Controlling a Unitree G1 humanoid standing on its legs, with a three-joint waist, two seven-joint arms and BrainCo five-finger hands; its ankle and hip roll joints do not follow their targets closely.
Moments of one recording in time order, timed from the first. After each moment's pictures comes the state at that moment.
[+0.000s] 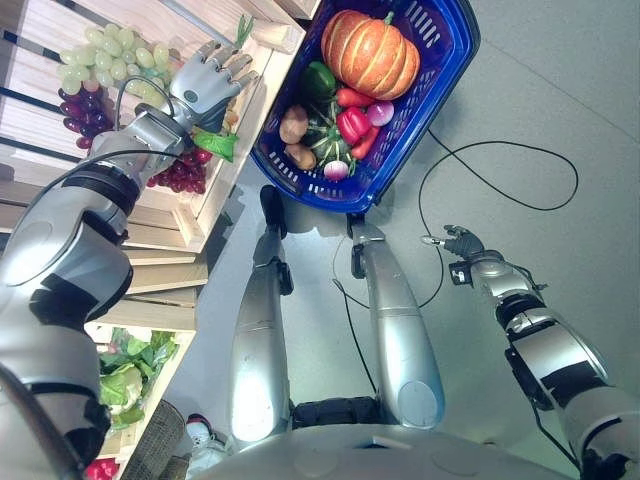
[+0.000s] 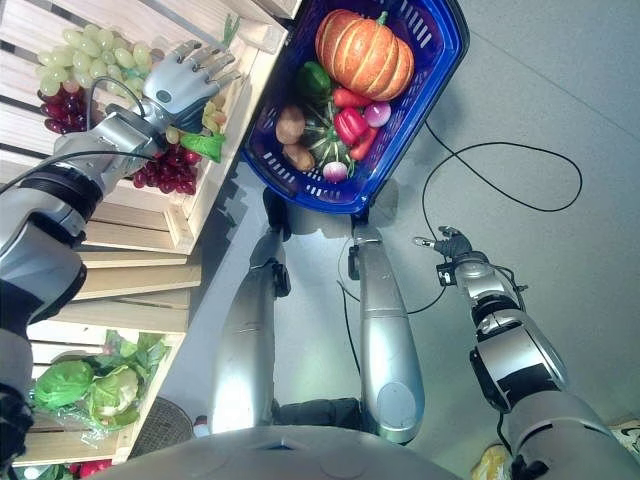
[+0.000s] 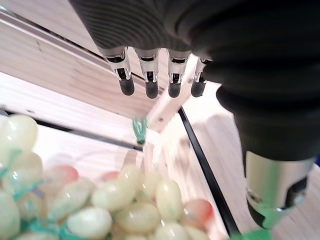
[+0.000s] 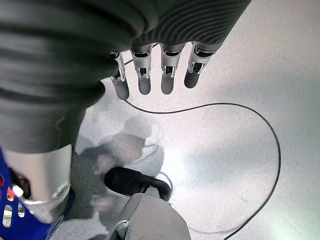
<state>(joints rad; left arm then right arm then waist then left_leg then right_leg) -1.25 0.75 -0.99 1.09 0.91 -0.29 0.50 -0.64 -0.47 0.39 1.21 0.32 0.02 -0.03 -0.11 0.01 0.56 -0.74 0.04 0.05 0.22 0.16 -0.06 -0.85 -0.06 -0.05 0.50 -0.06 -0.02</state>
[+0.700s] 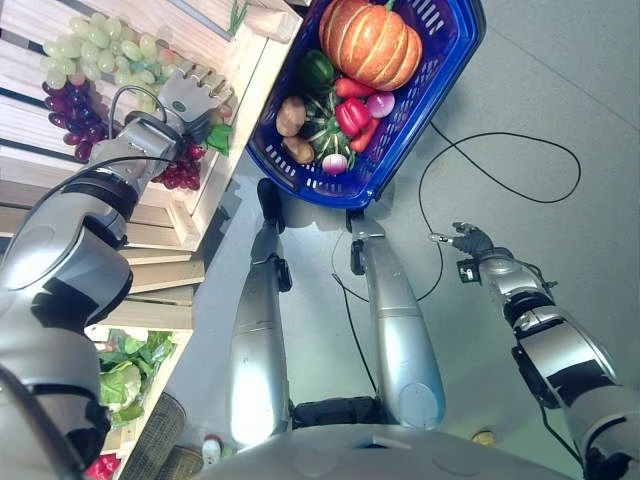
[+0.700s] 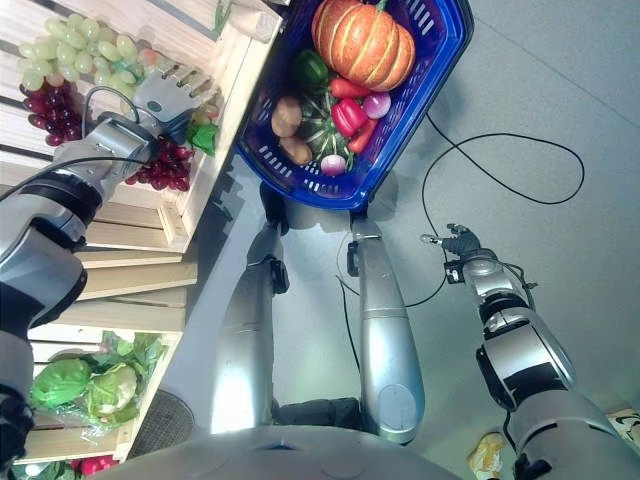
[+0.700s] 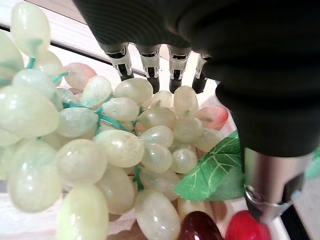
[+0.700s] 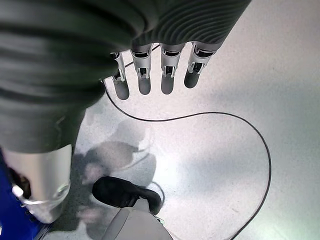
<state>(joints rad) -1.23 0.75 -0.98 1.12 0.91 -0.13 0.36 -0.65 -0.50 0.39 1.21 0.32 0.03 -0.04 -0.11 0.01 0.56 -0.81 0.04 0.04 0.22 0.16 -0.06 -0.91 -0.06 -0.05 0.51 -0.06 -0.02</state>
